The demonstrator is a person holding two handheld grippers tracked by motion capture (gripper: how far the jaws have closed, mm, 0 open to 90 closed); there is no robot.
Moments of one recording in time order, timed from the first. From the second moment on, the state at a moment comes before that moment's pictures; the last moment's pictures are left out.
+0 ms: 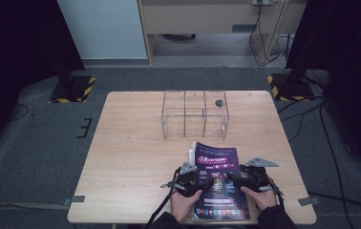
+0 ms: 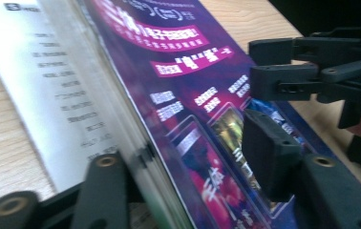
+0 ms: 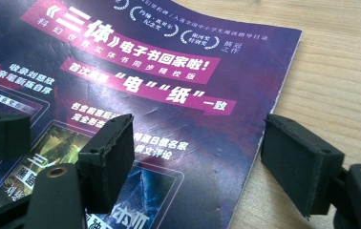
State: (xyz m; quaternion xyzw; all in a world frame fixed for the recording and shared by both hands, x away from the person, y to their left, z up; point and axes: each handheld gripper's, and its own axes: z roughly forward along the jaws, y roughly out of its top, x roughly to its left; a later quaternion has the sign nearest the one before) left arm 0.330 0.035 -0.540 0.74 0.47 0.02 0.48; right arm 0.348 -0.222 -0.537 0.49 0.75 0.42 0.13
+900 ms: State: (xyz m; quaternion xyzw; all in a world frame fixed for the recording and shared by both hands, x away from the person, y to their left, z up) left arm 0.321 0.041 -0.510 0.73 0.44 0.04 0.53; right arm 0.348 -0.239 -0.525 0.48 0.73 0.46 0.12
